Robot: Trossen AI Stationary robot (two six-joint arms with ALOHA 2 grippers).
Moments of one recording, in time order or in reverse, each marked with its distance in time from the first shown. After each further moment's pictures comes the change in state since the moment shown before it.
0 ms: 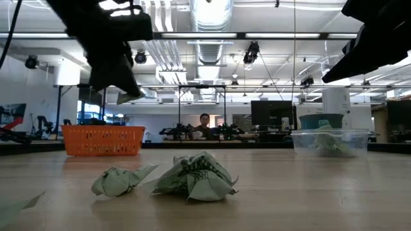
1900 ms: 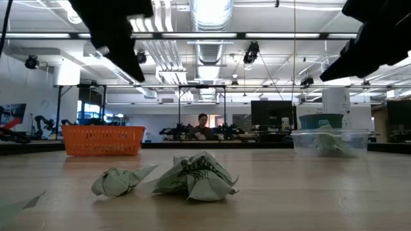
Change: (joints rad) left arm 0.071 -0.200 -0.022 0.132 0.227 0.155; right arm 0.000 0.000 -0.050 0.171 -0.037 -0.048
